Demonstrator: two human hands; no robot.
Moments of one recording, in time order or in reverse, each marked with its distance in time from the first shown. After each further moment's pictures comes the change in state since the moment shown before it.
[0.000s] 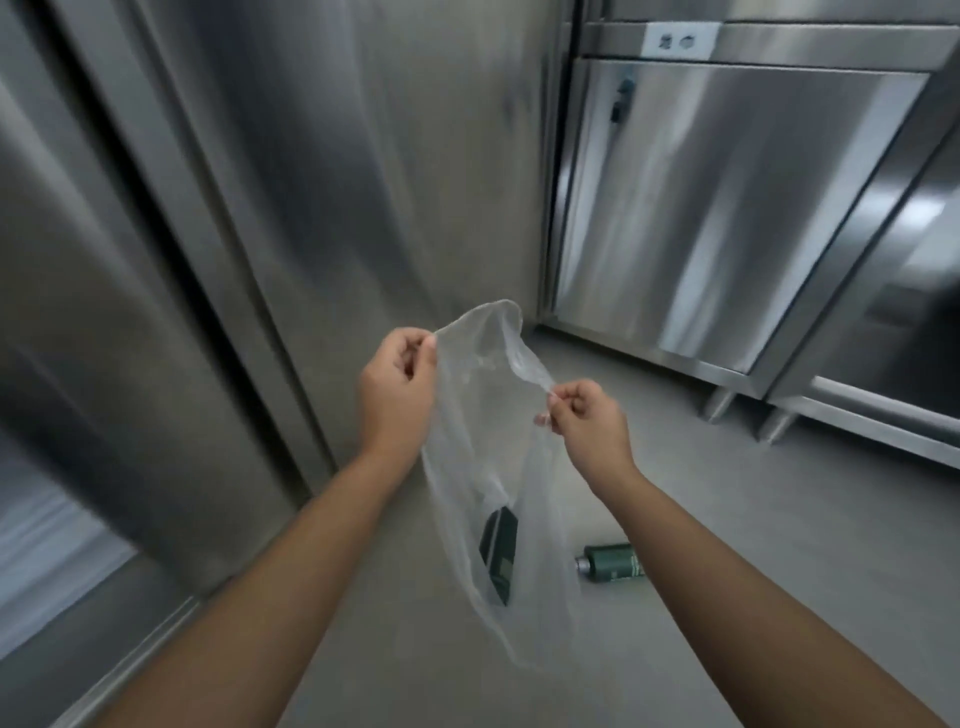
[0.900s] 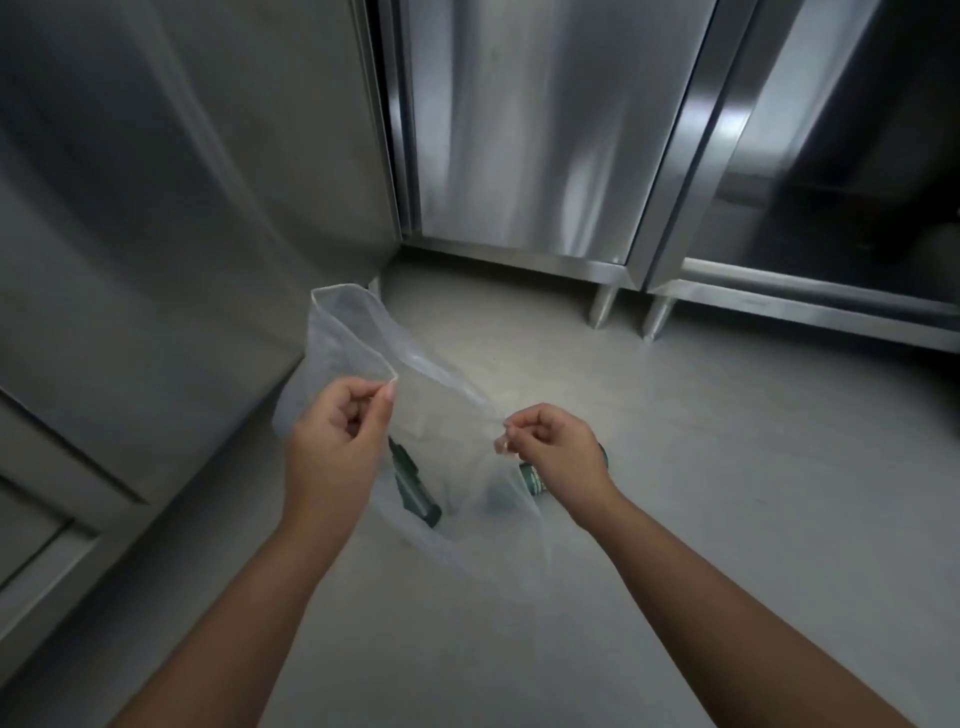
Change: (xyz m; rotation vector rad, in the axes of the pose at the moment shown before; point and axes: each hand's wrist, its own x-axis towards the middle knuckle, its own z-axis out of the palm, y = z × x) left_hand -0.124 -0.100 0.080 0.018 -0.270 -0.032; right_hand -0.031 0.184 -0.067 0.110 0.010 0.134
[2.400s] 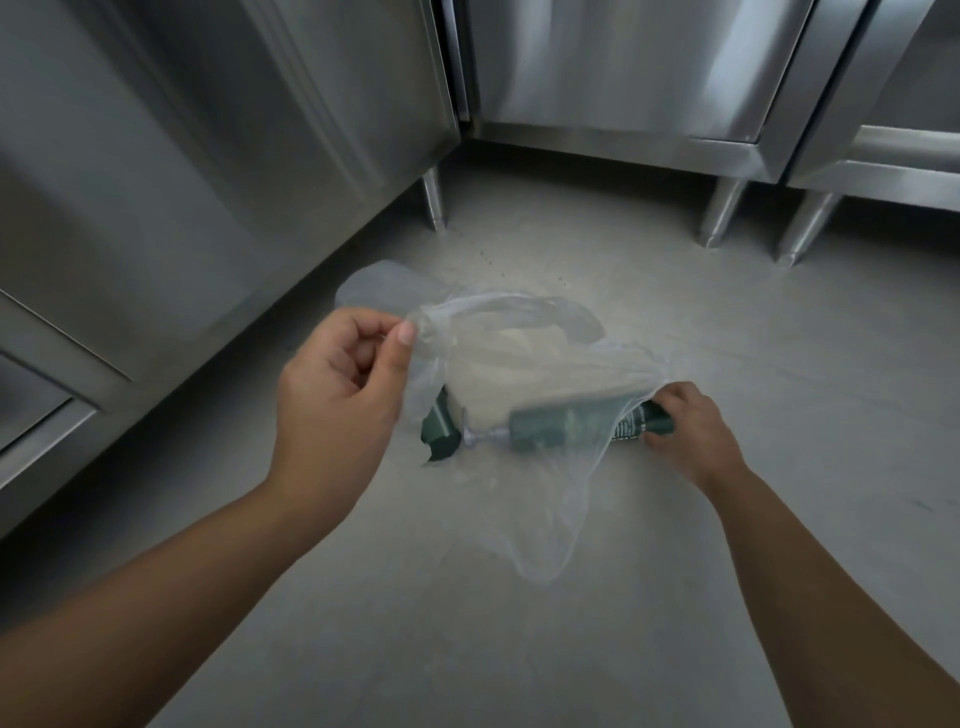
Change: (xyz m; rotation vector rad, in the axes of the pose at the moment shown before) left_hand -0.047 -0.001 0.074 0.221 0.069 -0.004; right_hand 0.107 0.199 -0.119 -0.812 -0.132 -0.123
